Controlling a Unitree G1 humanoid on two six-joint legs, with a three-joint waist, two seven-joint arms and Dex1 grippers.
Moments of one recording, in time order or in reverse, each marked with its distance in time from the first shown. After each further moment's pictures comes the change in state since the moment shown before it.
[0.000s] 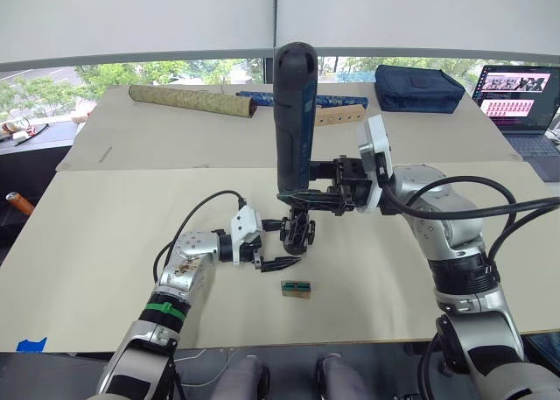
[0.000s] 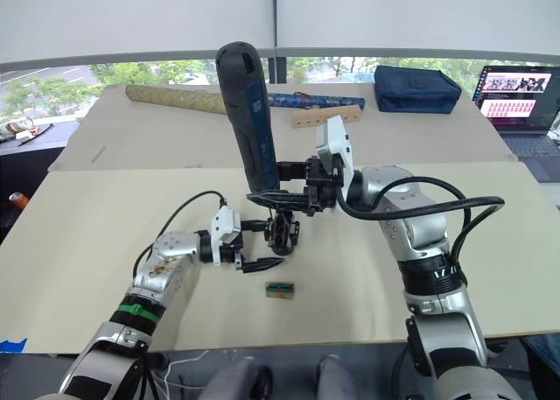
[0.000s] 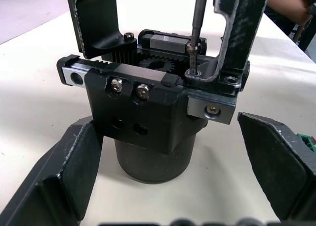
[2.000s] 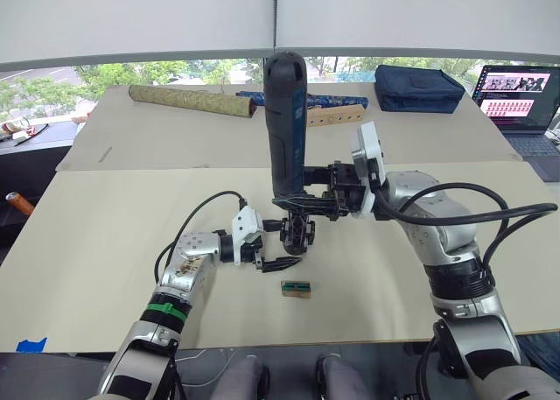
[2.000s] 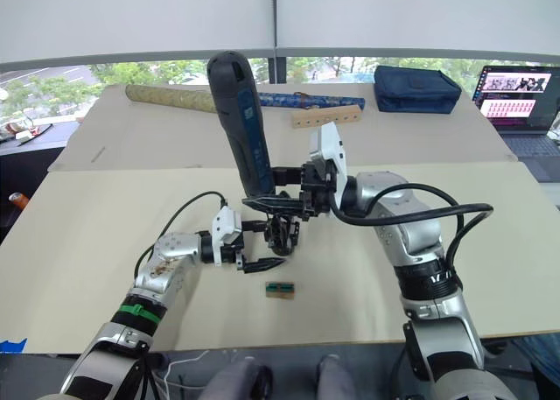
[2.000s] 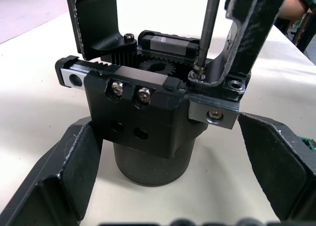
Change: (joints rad) left arm 0.002 -0.007 0.000 0.000 0.000 0.002 0.003; right arm 0.027 0.017 0.019 -0.028 -0.001 0.011 -0.026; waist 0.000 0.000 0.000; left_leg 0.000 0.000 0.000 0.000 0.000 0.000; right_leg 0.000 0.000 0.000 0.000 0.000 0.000
